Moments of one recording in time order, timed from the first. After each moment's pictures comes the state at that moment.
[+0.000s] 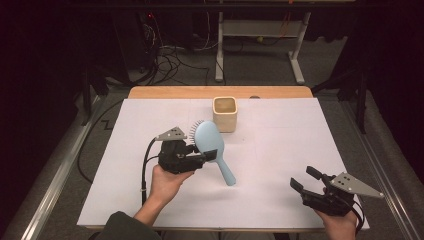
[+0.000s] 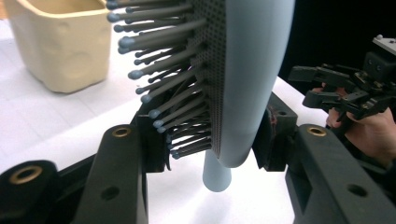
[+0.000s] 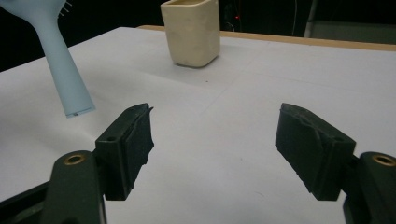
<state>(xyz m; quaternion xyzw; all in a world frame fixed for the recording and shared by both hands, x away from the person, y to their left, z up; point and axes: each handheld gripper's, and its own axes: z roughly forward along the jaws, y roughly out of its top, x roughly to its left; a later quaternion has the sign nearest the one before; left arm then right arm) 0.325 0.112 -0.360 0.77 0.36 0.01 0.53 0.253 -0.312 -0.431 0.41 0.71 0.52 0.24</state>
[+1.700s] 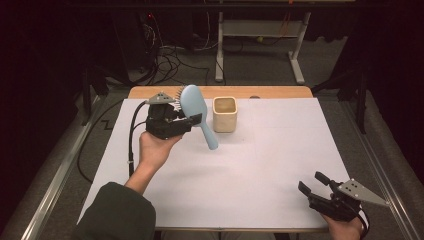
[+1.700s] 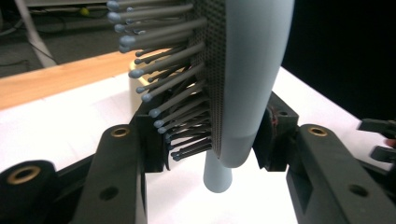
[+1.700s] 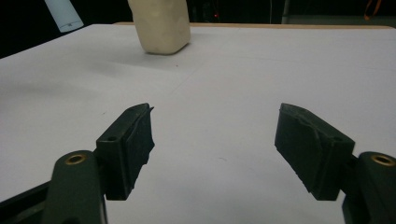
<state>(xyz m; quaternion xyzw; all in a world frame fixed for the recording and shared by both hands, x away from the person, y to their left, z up) 0.376 0.135 -0.304 0.76 0.40 0.12 0.49 0.247 -0.334 -0.455 0.44 0.69 0.51 0.26</state>
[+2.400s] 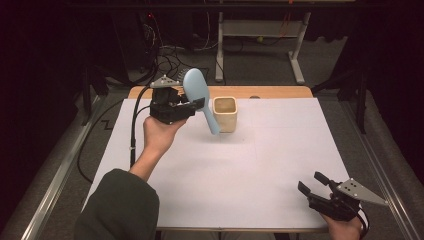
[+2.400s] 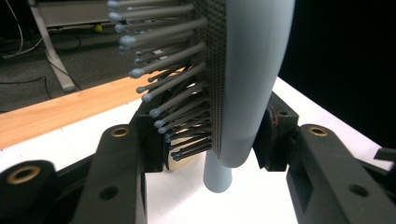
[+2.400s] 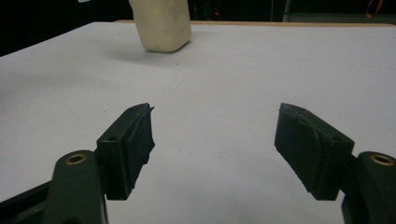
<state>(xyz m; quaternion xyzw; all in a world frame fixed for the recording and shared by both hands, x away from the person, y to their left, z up) 0.401 0.123 -0.283 0.75 0.40 0.15 0.51 0.248 -0.333 -0.456 0.44 0.69 0.51 0.25</state>
